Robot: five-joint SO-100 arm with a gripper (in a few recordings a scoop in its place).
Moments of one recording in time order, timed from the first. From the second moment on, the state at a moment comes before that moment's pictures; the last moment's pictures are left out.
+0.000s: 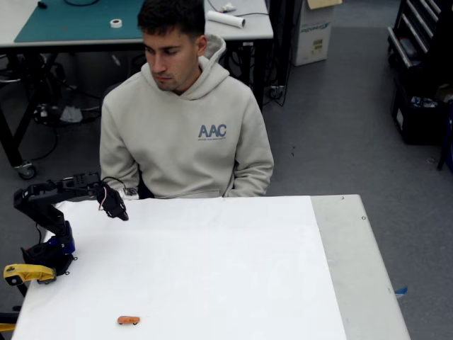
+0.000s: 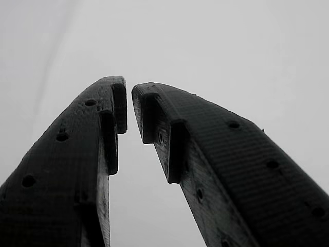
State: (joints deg) arm 28.3 121.6 120.3 68.8 2.2
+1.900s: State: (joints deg) arm 81.3 71.1 72.3 69.5 -30.7
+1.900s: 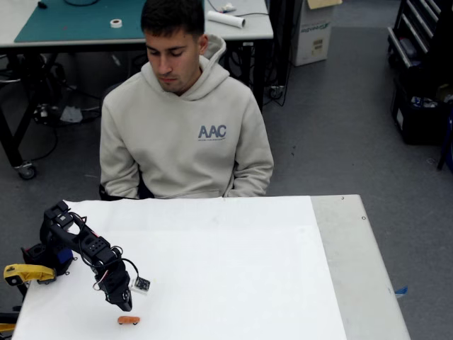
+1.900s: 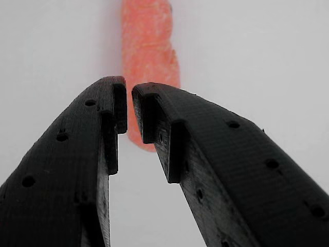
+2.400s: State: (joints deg) arm 81.0 70.6 72.3 69.5 -30.8
